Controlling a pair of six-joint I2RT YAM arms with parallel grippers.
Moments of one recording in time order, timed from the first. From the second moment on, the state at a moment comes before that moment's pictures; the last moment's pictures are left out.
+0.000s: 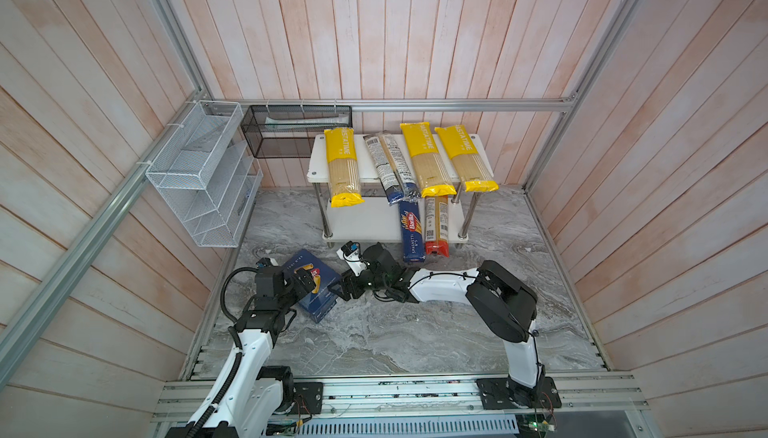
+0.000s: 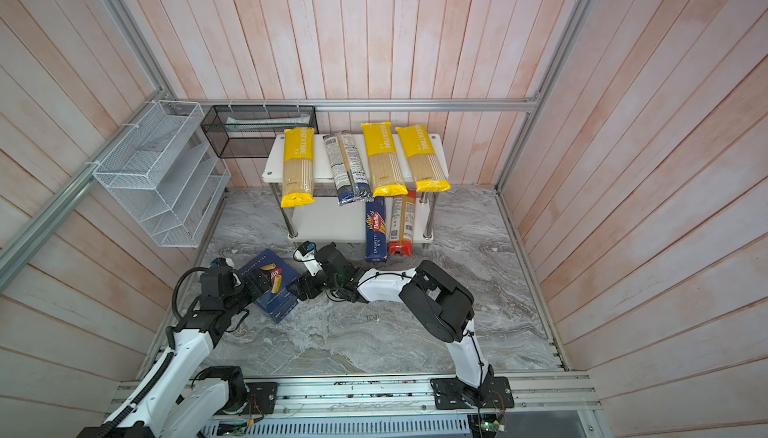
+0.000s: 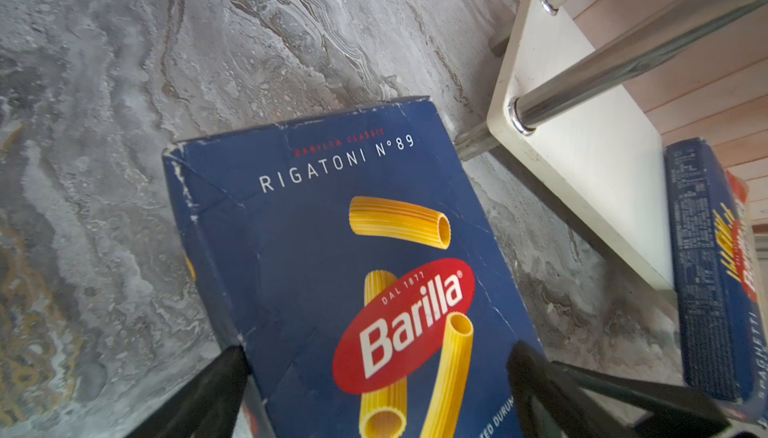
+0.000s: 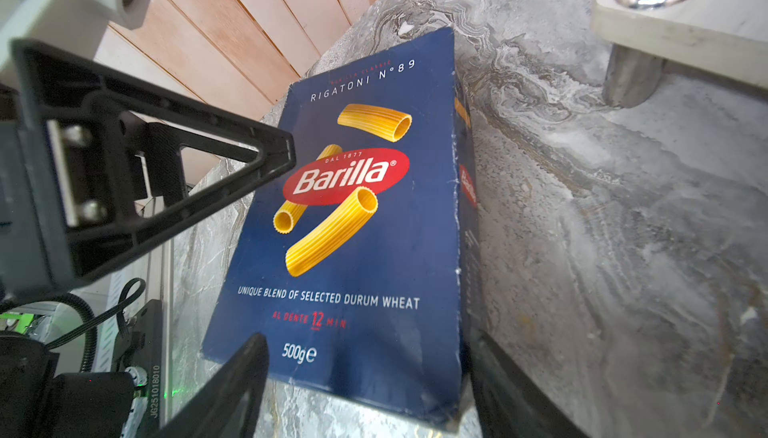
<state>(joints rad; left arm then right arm) -0.01 0.86 0.43 -0.28 0.08 -0.62 1.00 2.03 1.24 0.29 -0.36 0.39</state>
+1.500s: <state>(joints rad) -0.27 1.43 0.72 -0.08 0.34 -0.40 1.10 0.98 0.39 0.16 0.02 0.68</state>
